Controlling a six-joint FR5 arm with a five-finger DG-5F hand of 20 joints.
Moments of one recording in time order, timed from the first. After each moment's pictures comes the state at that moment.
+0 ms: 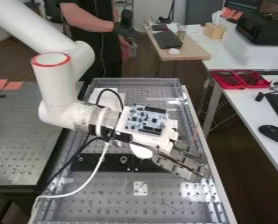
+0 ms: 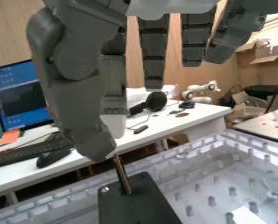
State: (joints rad) arm 1.40 -2.16 -1.63 -2.57 -1.47 -0.54
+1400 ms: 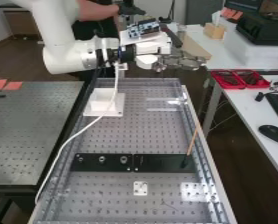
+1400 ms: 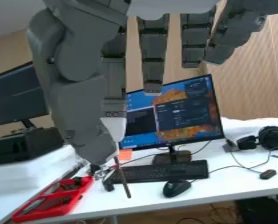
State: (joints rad) arm 1.64 -1.93 -1.70 -2.57 -1.59 -0.60
